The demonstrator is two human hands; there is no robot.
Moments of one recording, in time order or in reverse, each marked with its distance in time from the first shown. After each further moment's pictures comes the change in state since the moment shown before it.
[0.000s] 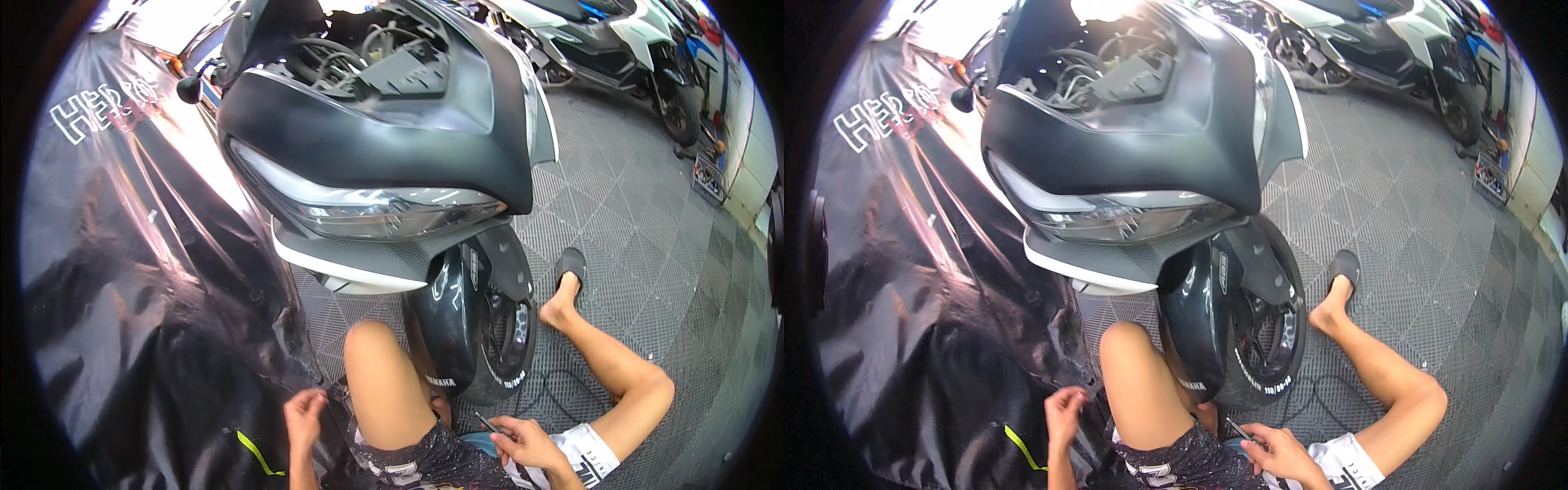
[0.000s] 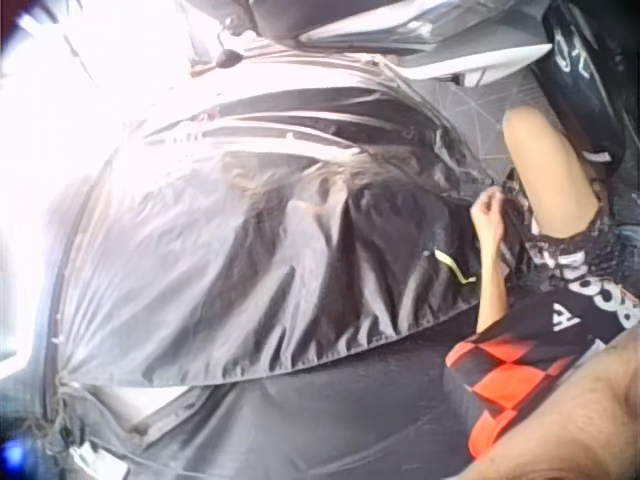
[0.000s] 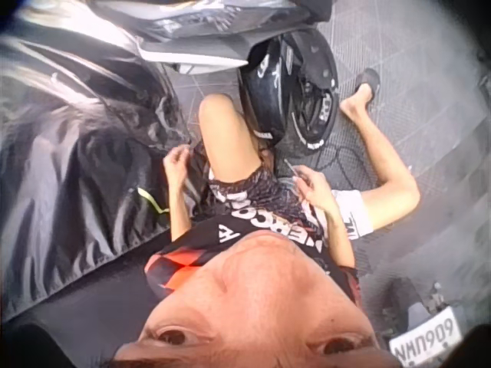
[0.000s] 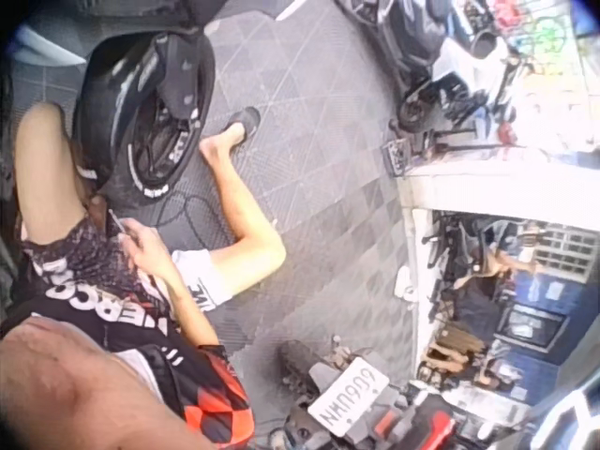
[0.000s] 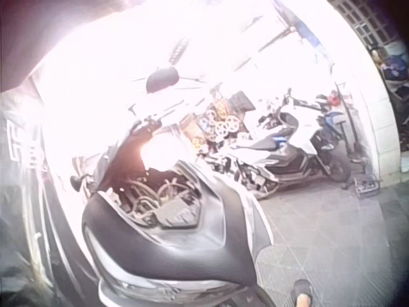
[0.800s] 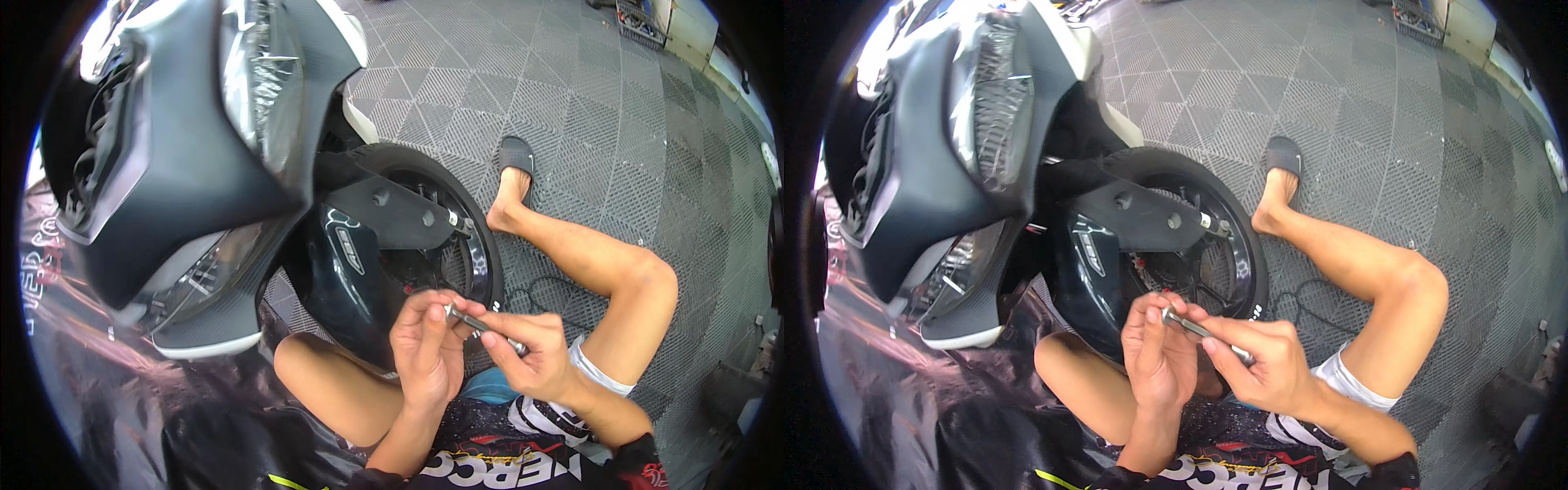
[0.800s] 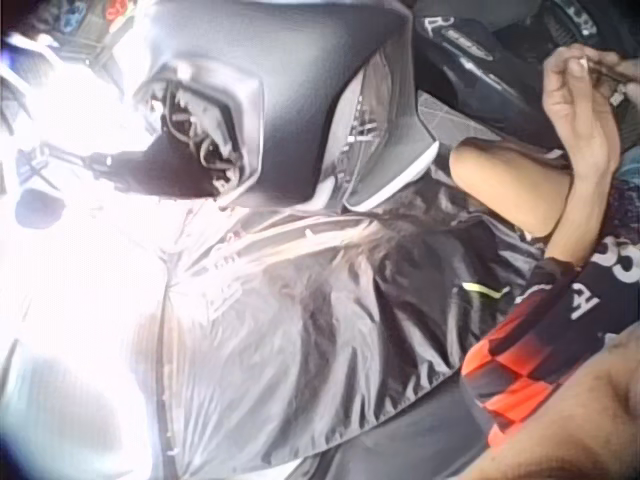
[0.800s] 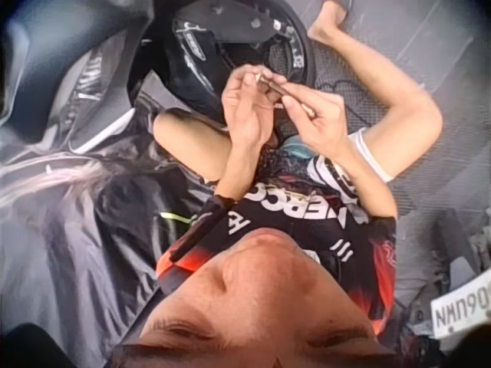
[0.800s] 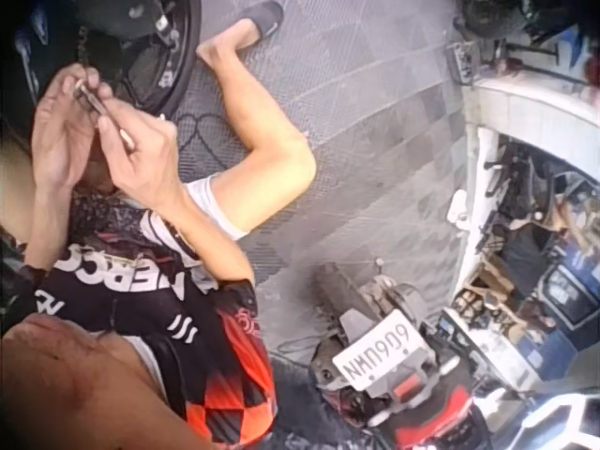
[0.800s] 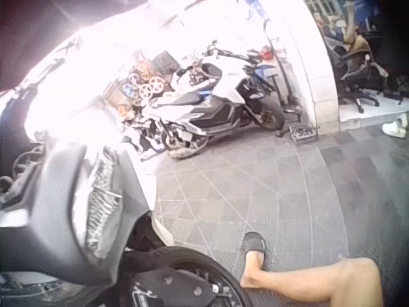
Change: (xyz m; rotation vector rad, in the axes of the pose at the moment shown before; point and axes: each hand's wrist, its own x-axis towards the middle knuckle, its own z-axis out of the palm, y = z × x) left_hand -0.038 0.201 0.314 -1.113 -0.799 -0.124; right_hand 0.019 -0.059 -0.088 0.138 0.787 -0.568
